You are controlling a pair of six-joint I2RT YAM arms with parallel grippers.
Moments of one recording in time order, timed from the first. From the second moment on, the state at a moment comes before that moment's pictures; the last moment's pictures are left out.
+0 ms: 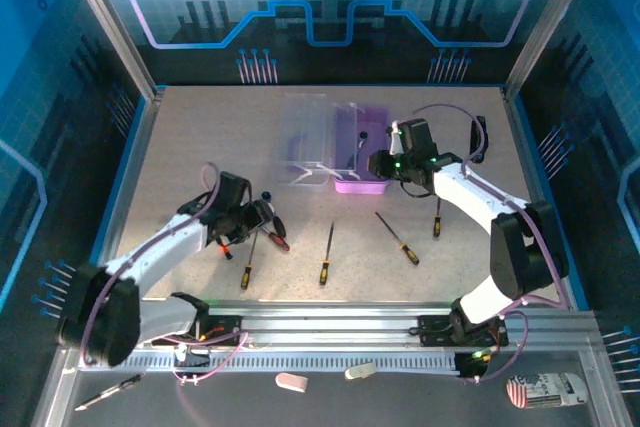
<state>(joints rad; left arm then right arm) -0.33 1.24 0.67 -0.51 0.12 -0.92 0.33 1.56 1.03 -0.30 -0.22 0.42</state>
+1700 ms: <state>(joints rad) -0.51 1.74 1.00 -0.63 -0.15 -0.77 0.29 1.45 0.77 -0.09 -0.24 0.44</state>
